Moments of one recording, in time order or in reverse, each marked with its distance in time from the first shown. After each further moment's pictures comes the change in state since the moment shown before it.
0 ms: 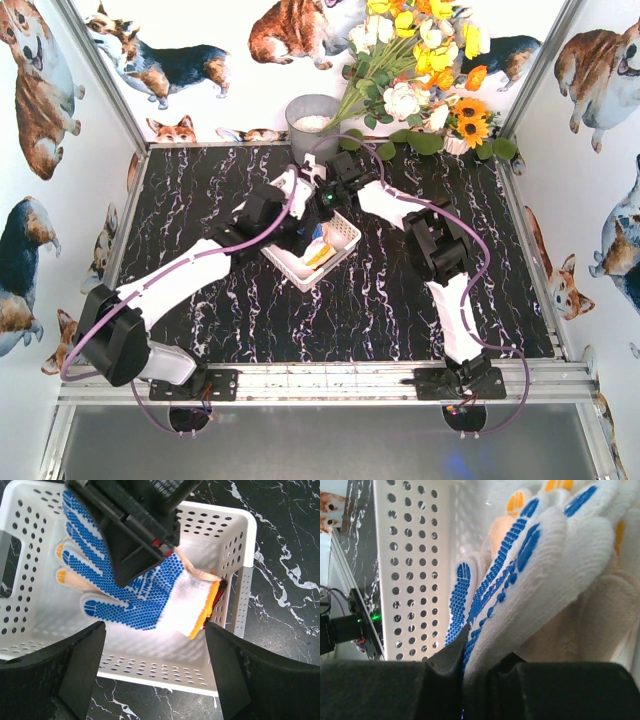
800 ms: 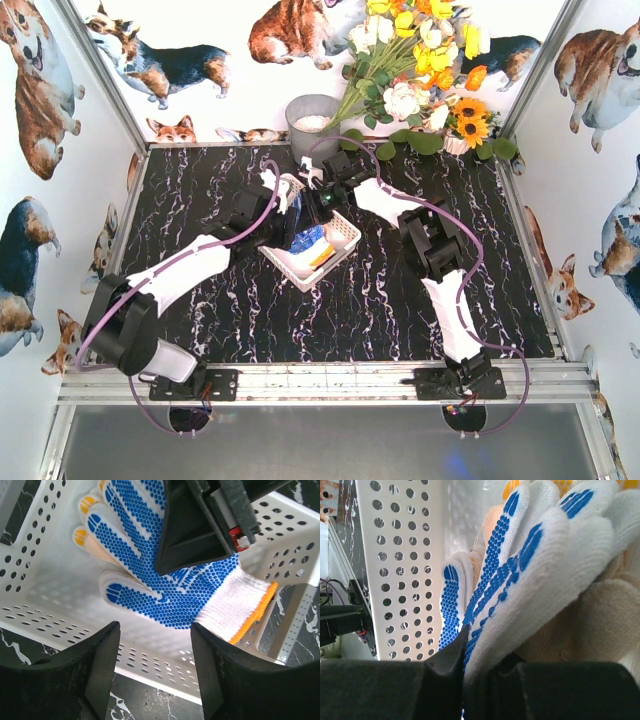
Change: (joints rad) left arm 0.113 0.043 -0.061 0.035 -0.035 -0.181; right arm 0.001 0.067 0.100 -0.124 -0.045 -0.050
